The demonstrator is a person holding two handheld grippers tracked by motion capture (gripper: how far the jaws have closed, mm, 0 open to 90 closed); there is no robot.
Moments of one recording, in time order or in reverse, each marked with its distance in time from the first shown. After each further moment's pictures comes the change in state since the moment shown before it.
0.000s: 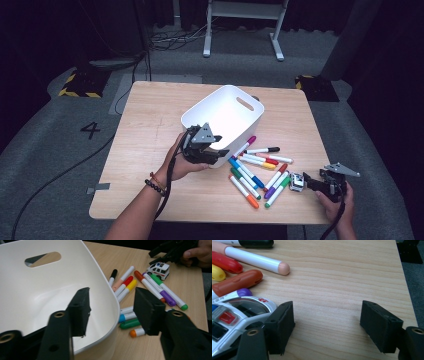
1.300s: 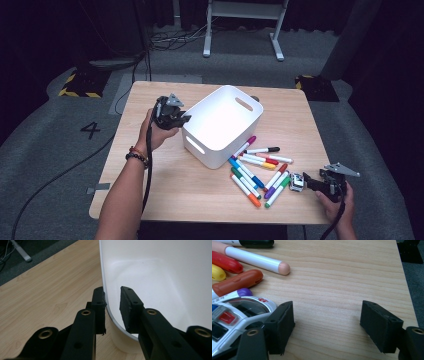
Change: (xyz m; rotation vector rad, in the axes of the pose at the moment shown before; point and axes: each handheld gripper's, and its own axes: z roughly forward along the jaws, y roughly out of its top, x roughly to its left) left arm 0.119 -0.027 -0.018 0.157 0.235 -0.208; right arm 0.000 0.000 0.000 0.001 0.001 0.000
